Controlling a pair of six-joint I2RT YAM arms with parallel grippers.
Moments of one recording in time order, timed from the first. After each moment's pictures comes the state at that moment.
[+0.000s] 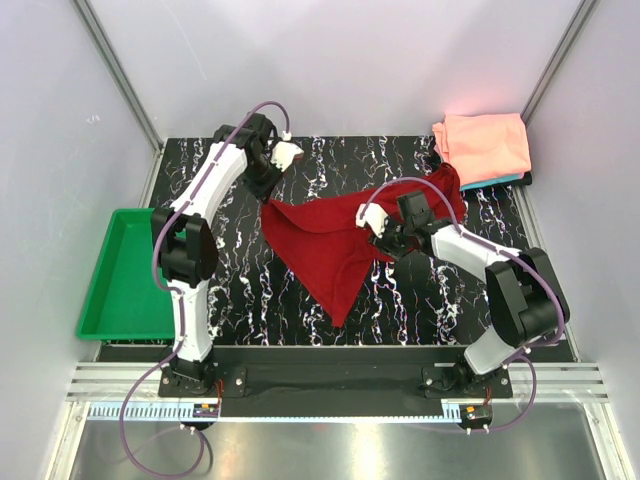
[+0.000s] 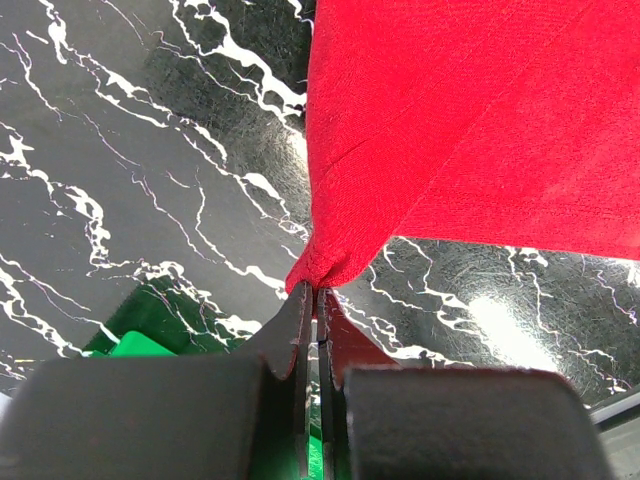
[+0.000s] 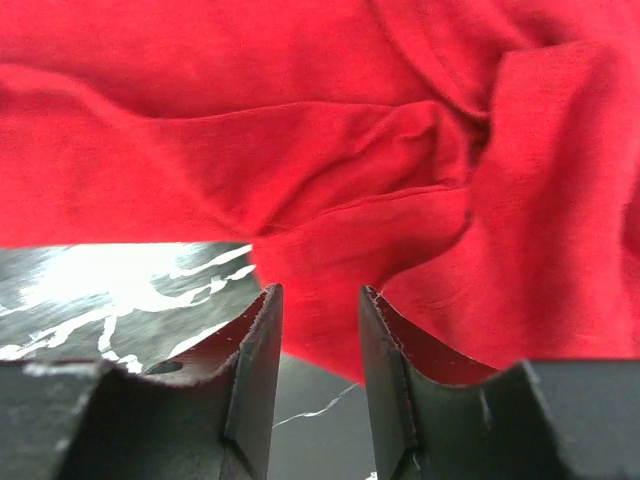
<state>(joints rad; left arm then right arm) -0.28 2.10 2.05 -1.19 0.16 0.47 0.39 1.60 0.93 -0.25 -0.33 -0.74</state>
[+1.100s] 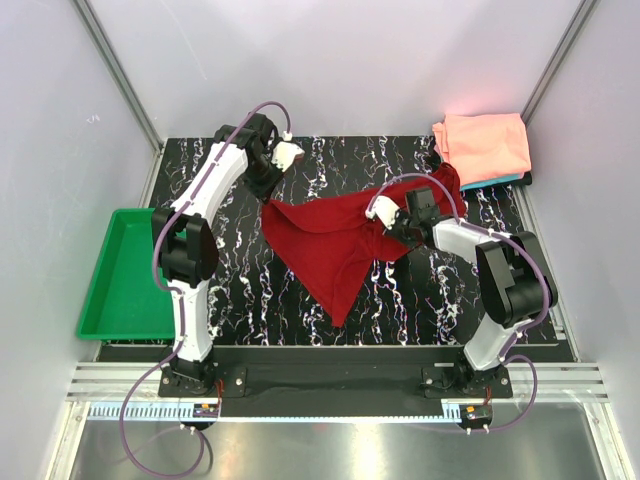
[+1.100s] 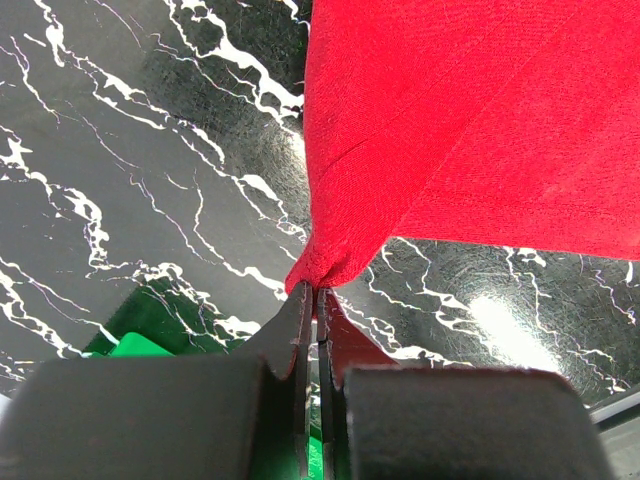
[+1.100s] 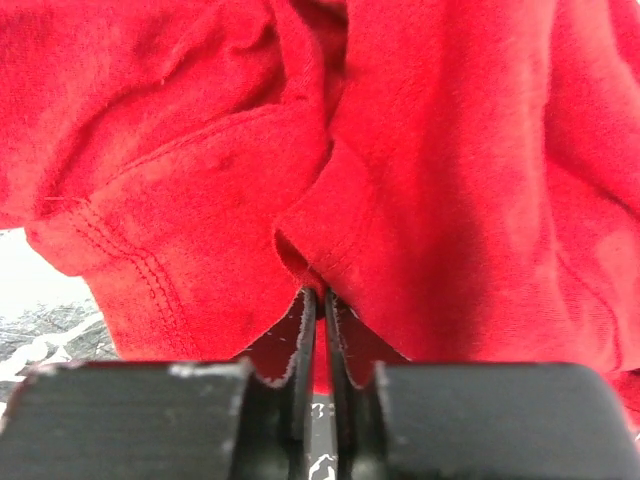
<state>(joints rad) -0.29 2.10 2.05 -1.19 0.16 0.47 0.30 1.73 0.96 -0.13 -0.17 -0.79</state>
